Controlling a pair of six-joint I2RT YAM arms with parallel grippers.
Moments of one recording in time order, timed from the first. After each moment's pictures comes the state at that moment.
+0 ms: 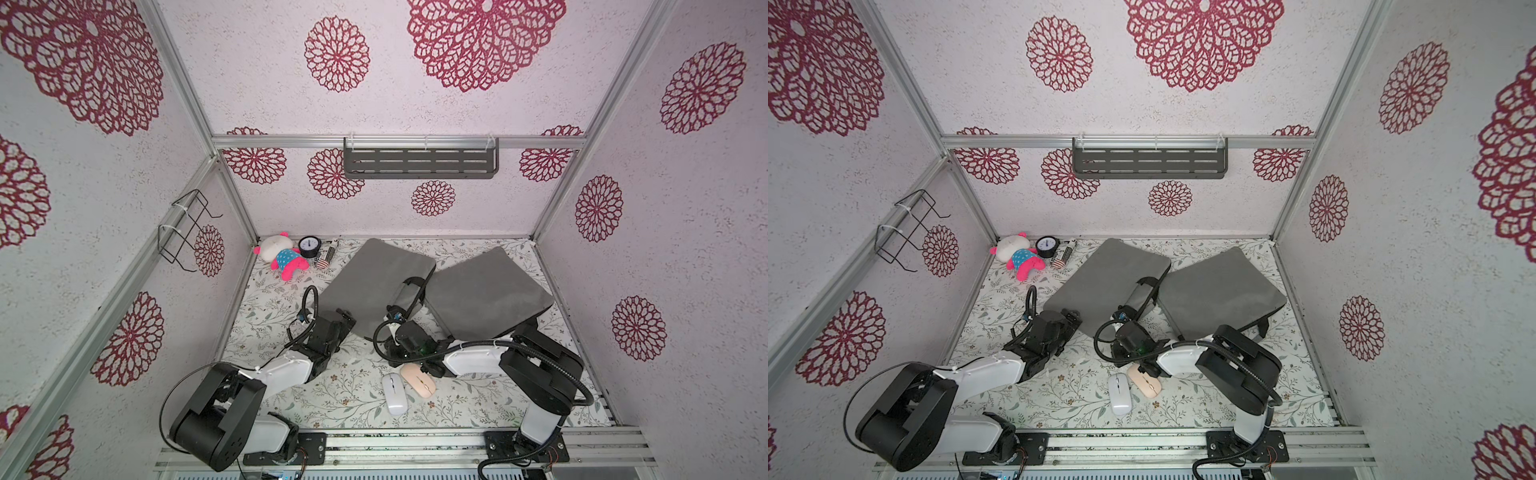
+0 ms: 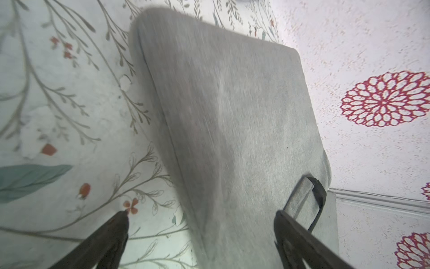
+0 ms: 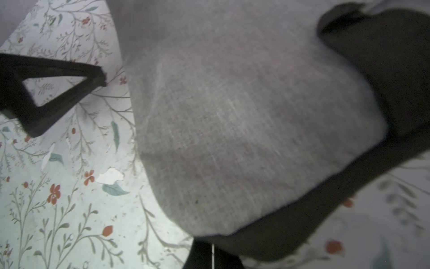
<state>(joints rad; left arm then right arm) -0.45 1.35 0.44 0.22 -0.27 -1.26 0.95 1.75 0.79 0.22 0.07 0.47</state>
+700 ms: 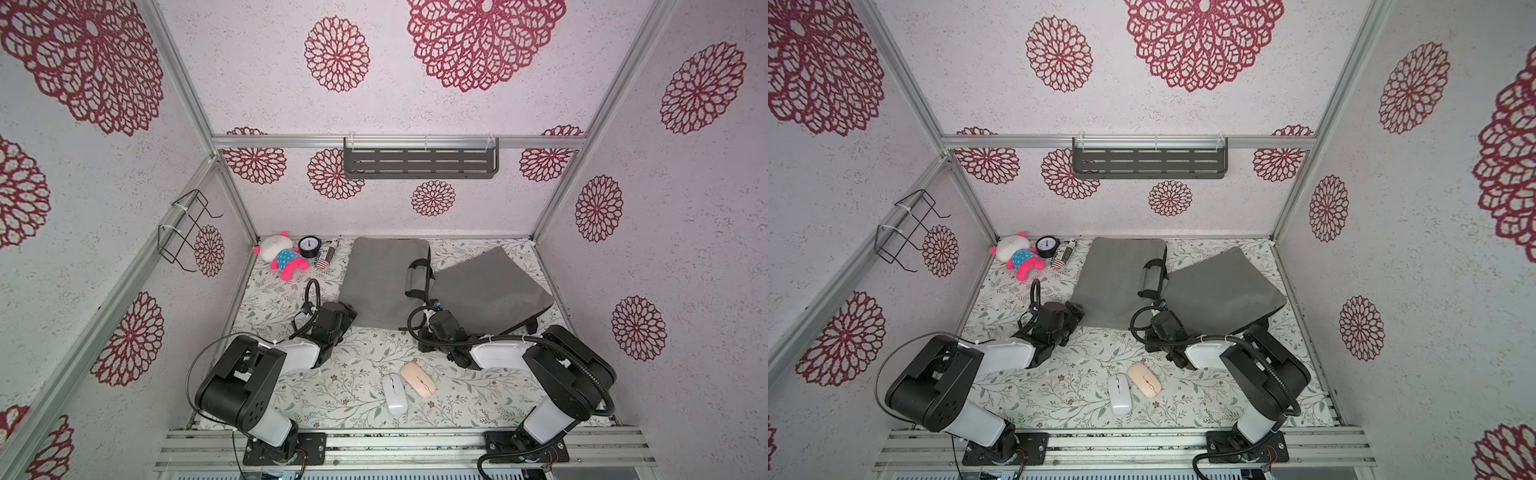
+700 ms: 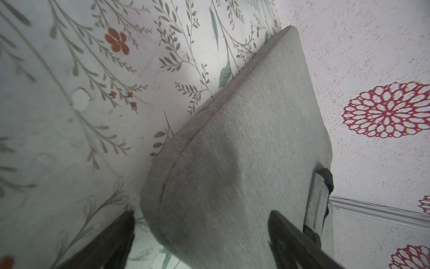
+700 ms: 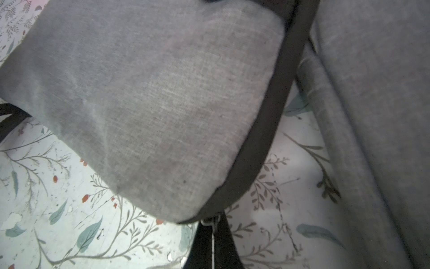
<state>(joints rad) -0.40 1.60 0.54 0.36 -0.19 -1.25 0.73 1.64 0.65 0.22 0.09 0.50</state>
